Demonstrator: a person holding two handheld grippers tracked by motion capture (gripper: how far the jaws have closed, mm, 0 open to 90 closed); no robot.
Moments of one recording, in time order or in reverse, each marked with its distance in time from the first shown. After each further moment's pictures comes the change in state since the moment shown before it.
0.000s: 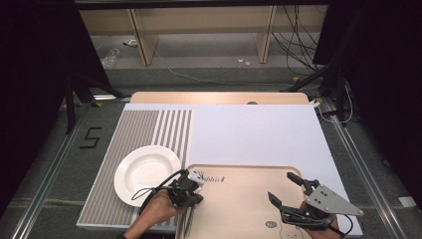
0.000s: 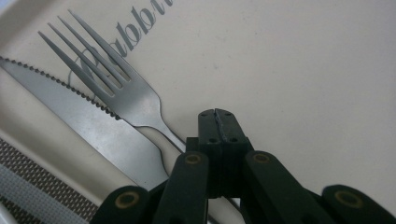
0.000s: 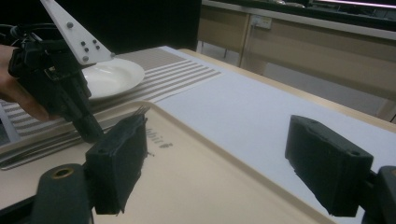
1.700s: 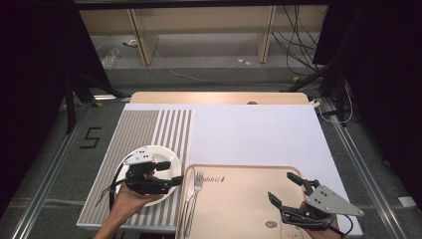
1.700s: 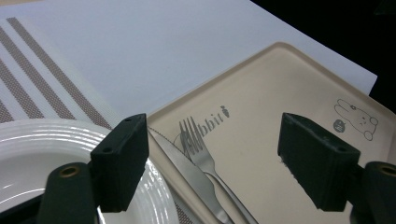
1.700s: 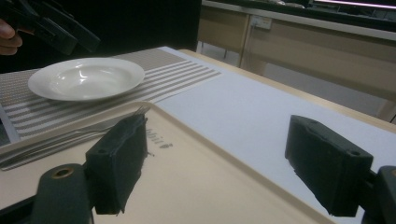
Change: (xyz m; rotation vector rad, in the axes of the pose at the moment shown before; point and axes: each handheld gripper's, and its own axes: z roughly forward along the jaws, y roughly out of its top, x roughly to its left) left arm 0.038 -0.042 -0.099 -0.533 0.025 -0.214; right arm 0.000 0.000 0.000 -0.004 0.000 -0.004
